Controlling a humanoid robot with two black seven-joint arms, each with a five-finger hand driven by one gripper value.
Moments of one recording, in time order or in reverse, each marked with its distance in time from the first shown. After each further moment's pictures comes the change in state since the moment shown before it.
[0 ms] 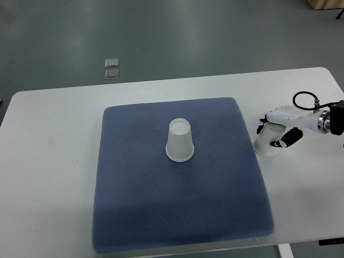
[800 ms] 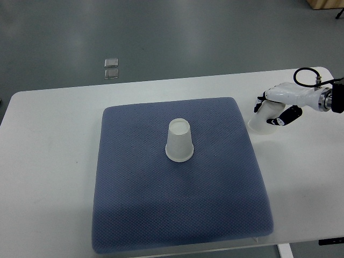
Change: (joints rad) left arm 0.000 0.000 0.000 0.000 0.000 0.000 0.000; right arm 0.141 -0.018 0.008 0.024 0.015 0.043 0.010
